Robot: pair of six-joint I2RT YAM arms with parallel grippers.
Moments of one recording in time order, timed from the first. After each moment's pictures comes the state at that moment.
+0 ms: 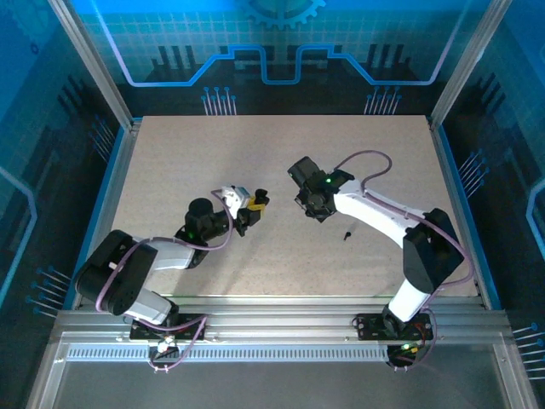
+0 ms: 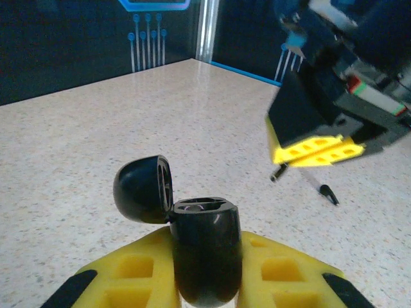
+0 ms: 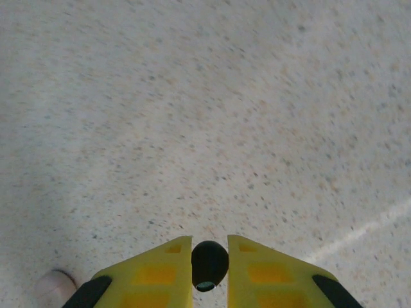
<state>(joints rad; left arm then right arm) -0.42 1.49 0.39 0.95 0.49 -0.04 0.67 1.66 1.29 -0.79 0.24 1.40</state>
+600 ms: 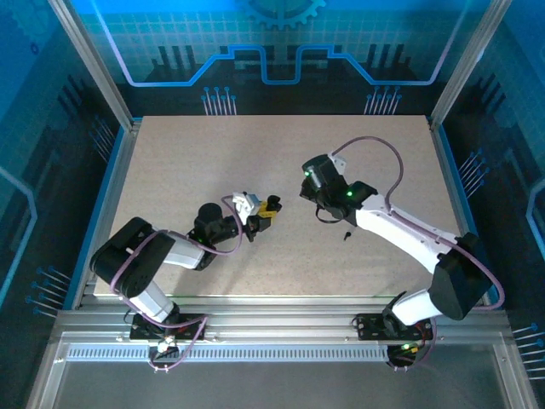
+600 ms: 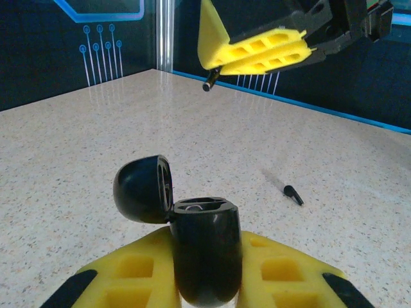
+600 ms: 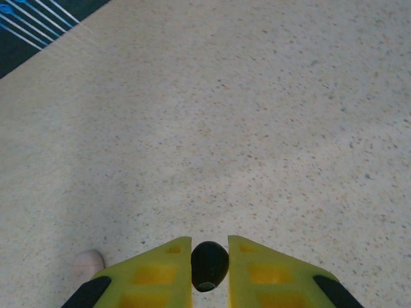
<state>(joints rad) -0.49 1.63 0.39 1.15 0.52 -0.04 0.67 1.45 1.14 -0.49 0.33 0.94</state>
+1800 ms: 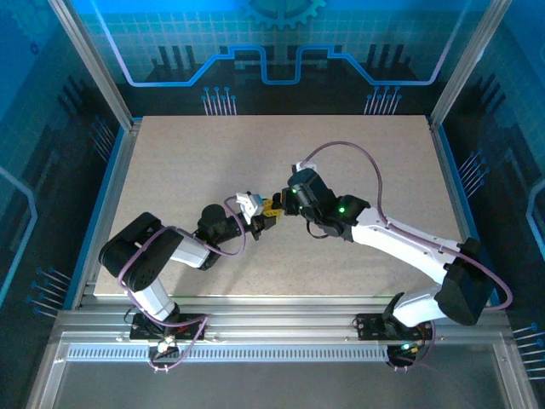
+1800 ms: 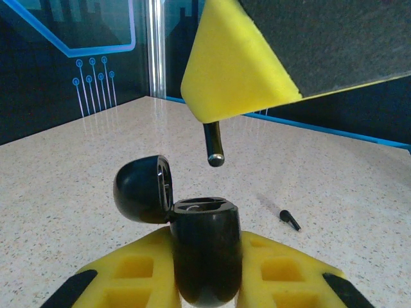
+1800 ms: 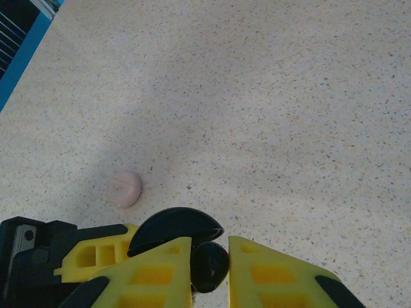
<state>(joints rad) -0.53 1.69 0.42 1.27 0.51 -0.04 0.84 1.40 1.11 -0.41 0.30 0.62</state>
